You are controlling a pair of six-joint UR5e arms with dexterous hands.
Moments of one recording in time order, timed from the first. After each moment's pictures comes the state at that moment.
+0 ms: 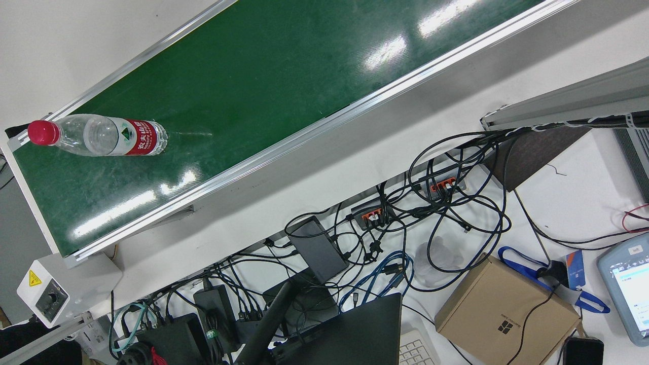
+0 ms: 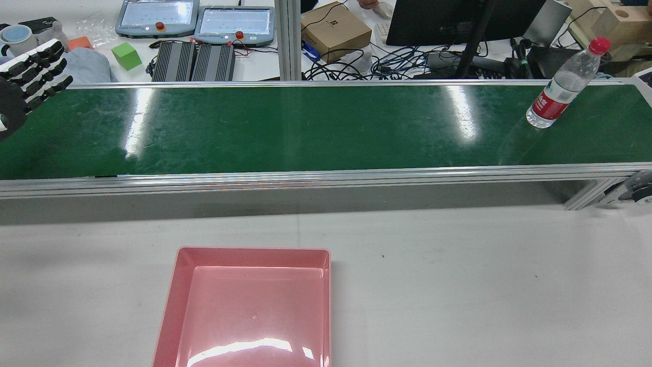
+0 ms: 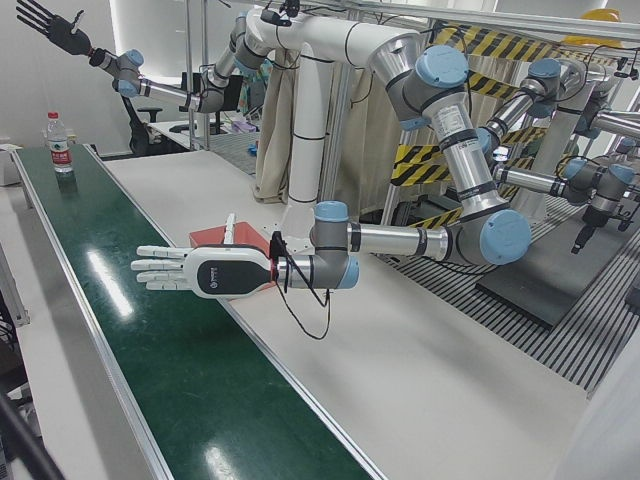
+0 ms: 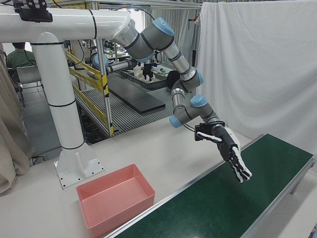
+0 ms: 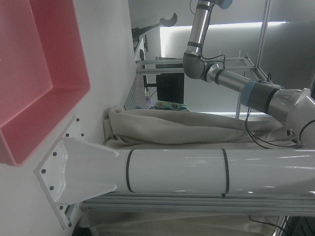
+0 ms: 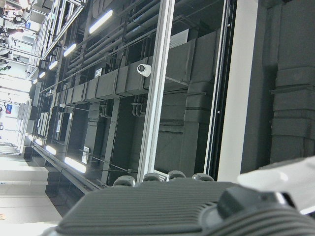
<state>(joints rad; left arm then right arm) -1.06 -1.64 -1.94 0.05 1.47 0.22 1.95 -1.50 1.49 -2.61 -1.55 -0.04</state>
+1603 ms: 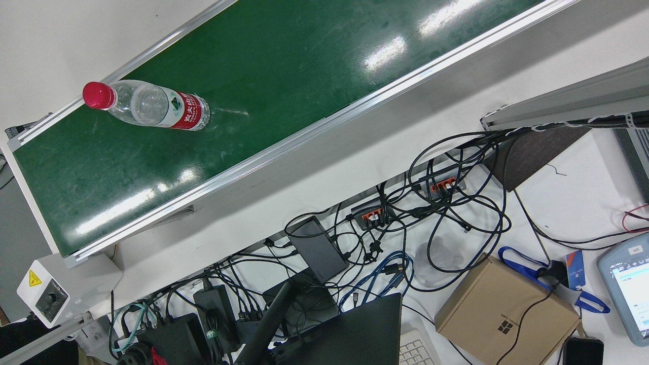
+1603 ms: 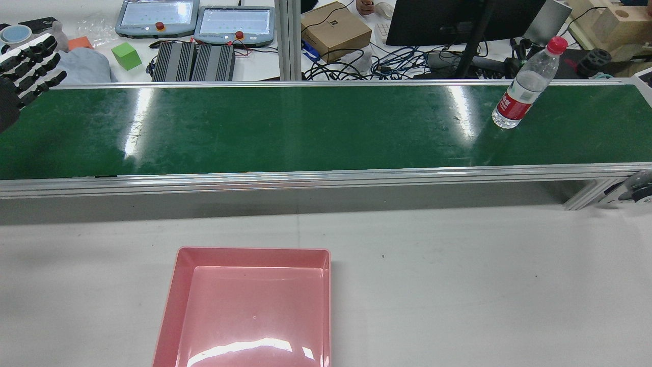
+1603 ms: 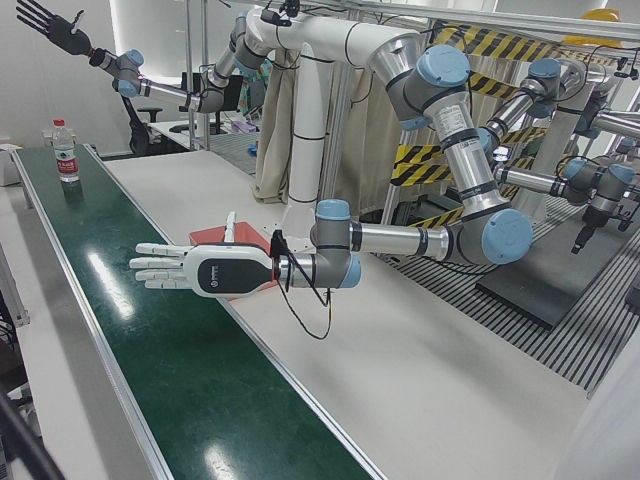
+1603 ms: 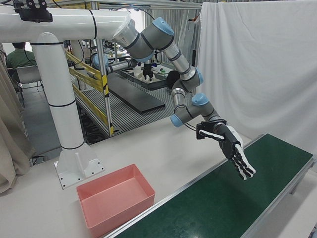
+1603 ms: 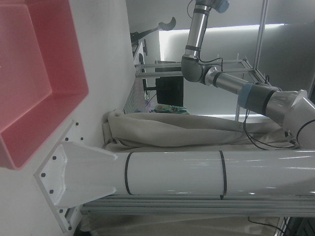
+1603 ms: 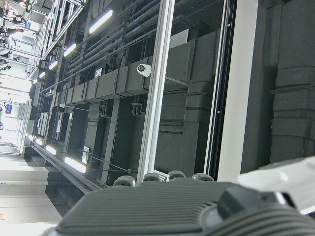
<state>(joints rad) -1.09 -1.64 -1.94 0.05 1.48 0.22 1.95 -1.50 1.49 -2.61 -1.55 -0.04</state>
